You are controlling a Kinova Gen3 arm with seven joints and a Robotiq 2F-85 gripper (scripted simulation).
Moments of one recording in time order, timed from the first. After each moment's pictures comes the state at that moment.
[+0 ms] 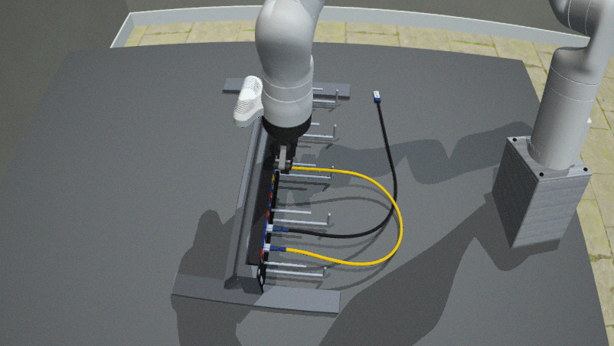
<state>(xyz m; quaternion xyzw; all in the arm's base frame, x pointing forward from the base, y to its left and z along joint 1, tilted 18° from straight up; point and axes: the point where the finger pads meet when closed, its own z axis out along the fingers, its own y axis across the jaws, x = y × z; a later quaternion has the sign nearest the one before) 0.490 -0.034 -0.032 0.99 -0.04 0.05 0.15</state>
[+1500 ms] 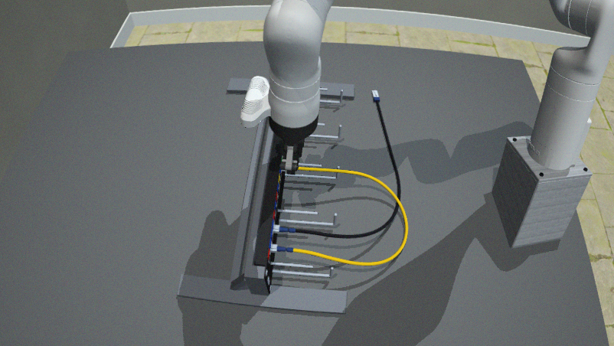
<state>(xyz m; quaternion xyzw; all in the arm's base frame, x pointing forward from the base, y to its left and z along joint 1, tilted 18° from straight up) 0.479 -0.033 -0.032 0.99 -0.04 0.05 0.15</state>
